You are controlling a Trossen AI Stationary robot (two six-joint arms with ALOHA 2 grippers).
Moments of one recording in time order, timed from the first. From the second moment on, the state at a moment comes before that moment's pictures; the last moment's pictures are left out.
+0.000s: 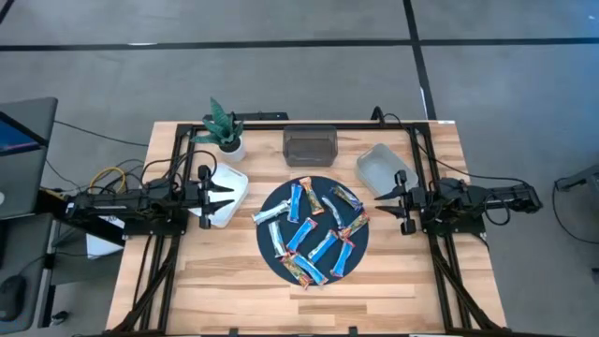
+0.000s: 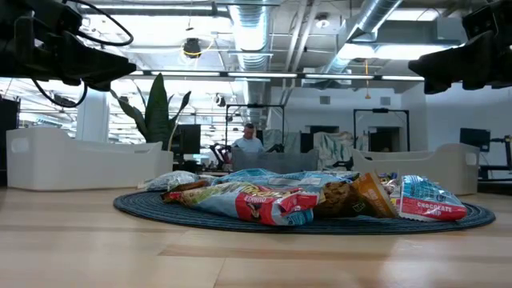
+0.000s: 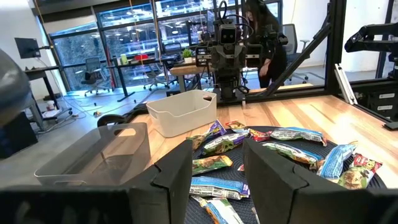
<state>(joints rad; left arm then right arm) 0.02 0.01 0.01 0.04 -0.06 0.14 0.09 0.01 0.00 0.01 0.00 -0.16</state>
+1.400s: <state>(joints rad) 0.02 0.01 0.01 0.05 -0.06 0.01 0.09 0.01 0.01 0.12 0.00 -0.01</state>
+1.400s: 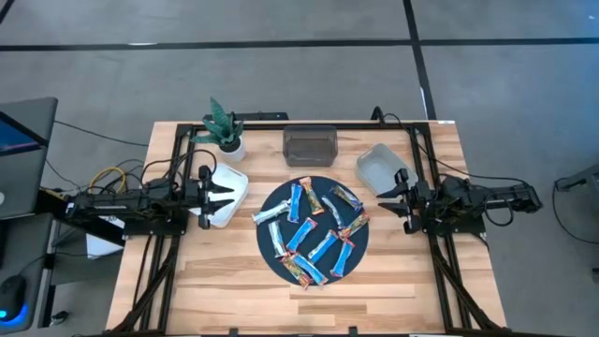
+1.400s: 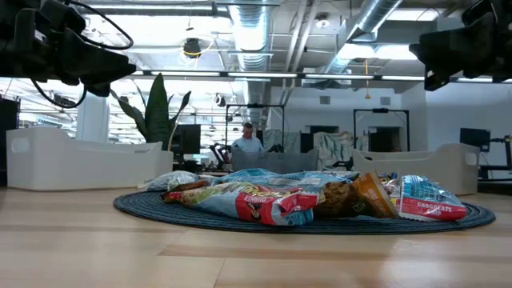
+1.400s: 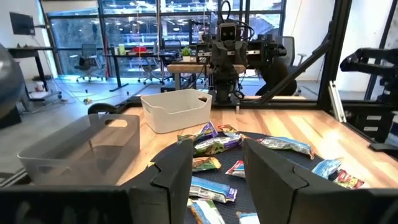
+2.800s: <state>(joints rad) 0.02 0.55 0.42 0.39 0.08 0.37 0.04 0.82 0.57 0.37 0.04 -0.27</state>
